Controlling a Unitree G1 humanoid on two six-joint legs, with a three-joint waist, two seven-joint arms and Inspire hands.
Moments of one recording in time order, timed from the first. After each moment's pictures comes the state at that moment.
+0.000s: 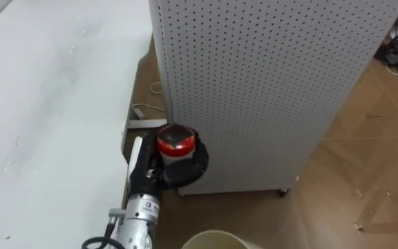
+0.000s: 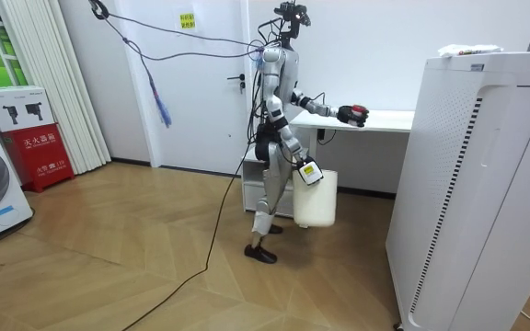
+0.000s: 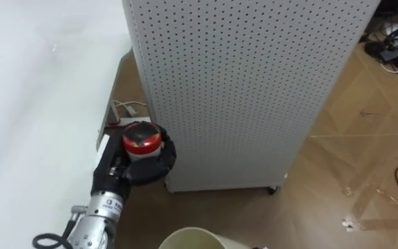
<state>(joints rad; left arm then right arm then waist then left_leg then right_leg) -0.21 0.16 -0.40 0.30 -0.23 -0.27 0.26 -0.18 -0.22 0.33 1.03 0.08 -0.10 0.04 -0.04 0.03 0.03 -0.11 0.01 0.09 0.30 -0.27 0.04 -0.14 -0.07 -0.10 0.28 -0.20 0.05</state>
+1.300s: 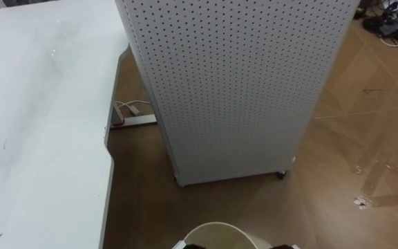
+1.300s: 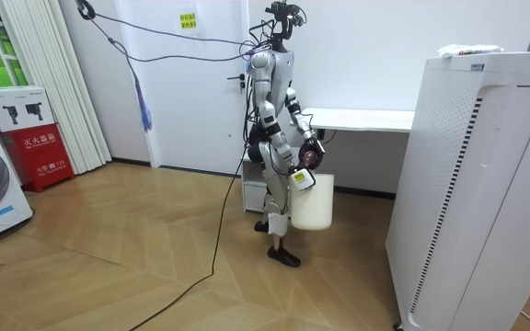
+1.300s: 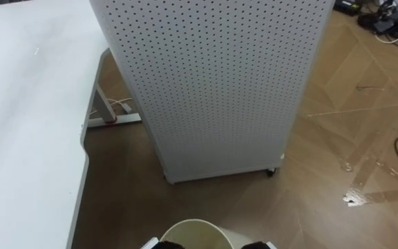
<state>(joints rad) -0.16 0.14 -0.55 0.87 0.10 -0.20 -0.04 -0.25 -0.22 0.33 1.15 0.18 -0.13 0.09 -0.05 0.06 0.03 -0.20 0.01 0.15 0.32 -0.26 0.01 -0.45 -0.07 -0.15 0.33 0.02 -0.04</state>
